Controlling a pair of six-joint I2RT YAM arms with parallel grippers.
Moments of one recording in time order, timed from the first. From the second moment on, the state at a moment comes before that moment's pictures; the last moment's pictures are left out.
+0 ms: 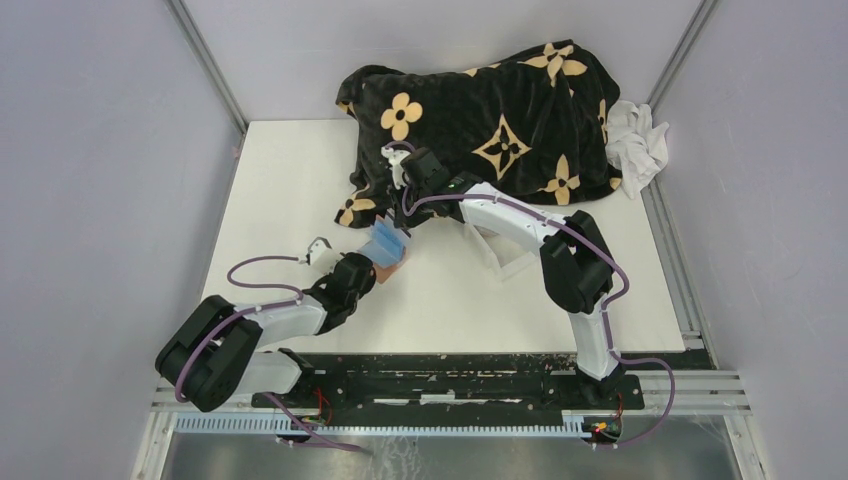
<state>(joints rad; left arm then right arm) -0.60 1.29 0.32 0.19 -0.54 -1.22 0.78 2.06 1.72 -0.43 -0.18 0.22</state>
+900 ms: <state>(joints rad) -0.60 1.29 0.32 0.19 -0.54 -1.22 0.78 2.11 1.72 -0.42 -0.23 0.22</state>
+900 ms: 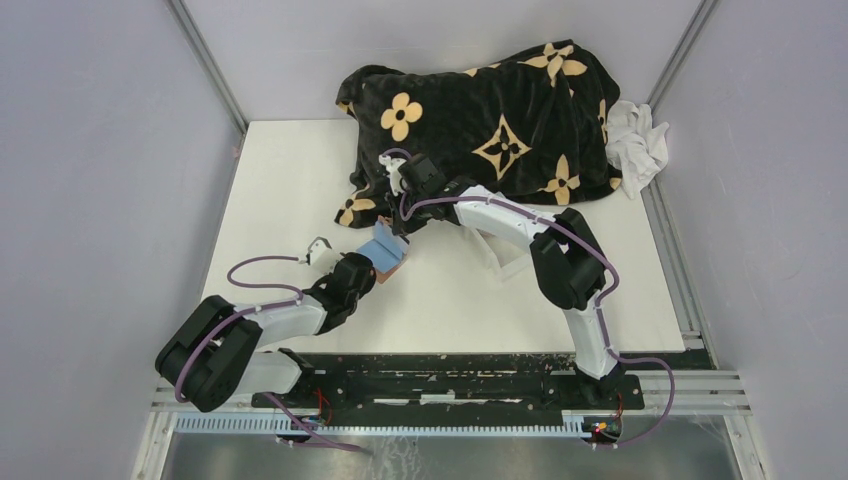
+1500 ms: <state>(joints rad) -0.60 1.21 0.32 0.06 -0.54 -1.21 0.80 2.15 1.72 -0.42 -0.19 0.21</state>
